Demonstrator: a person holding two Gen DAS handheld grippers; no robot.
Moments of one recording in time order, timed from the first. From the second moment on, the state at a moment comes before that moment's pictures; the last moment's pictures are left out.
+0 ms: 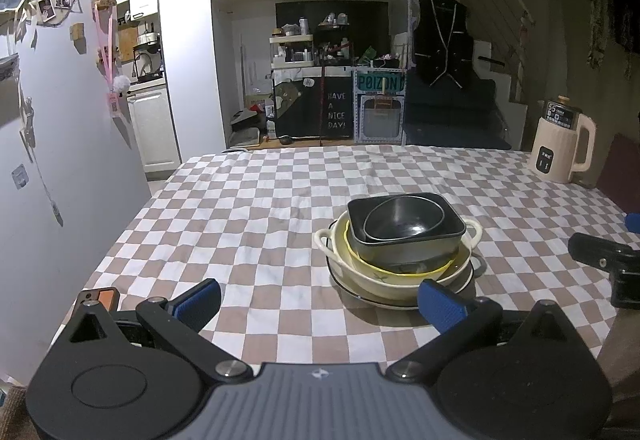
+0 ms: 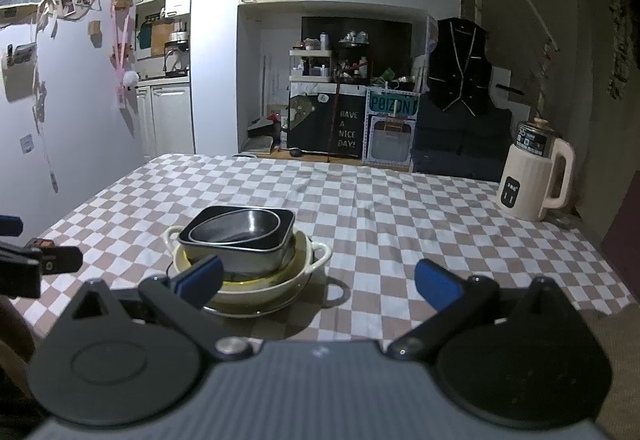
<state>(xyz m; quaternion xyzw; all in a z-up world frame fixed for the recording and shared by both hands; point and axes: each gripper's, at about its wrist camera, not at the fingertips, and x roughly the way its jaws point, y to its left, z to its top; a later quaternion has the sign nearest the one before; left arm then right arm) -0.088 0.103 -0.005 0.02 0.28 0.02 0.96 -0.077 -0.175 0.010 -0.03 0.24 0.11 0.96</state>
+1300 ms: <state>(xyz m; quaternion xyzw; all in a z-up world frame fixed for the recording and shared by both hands) -0.084 0.099 -0.007 0.02 0.28 0.02 0.96 -0.079 -0.172 0.006 -0.04 0.25 0.11 0.96</state>
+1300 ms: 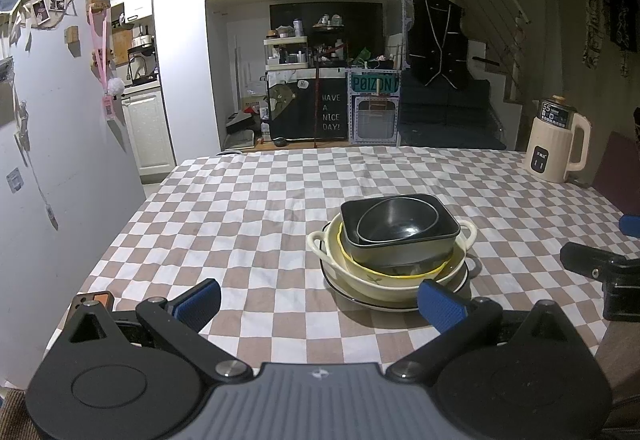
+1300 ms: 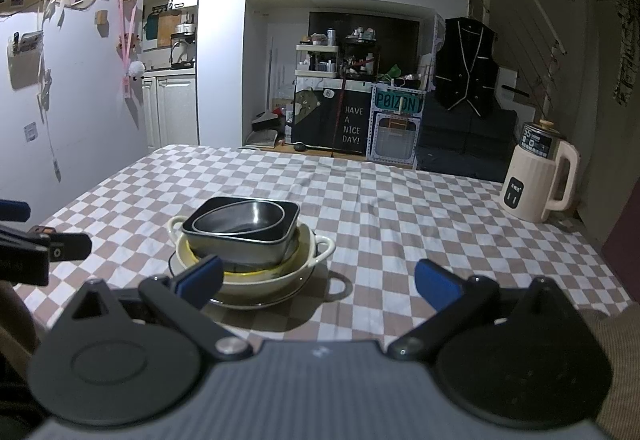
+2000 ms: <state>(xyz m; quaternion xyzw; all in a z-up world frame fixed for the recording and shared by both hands) -0.083 0.099 -0.008 0.02 0.28 0.01 0.96 -0.079 -0.172 0.006 -0.04 0.25 0.12 0.96</state>
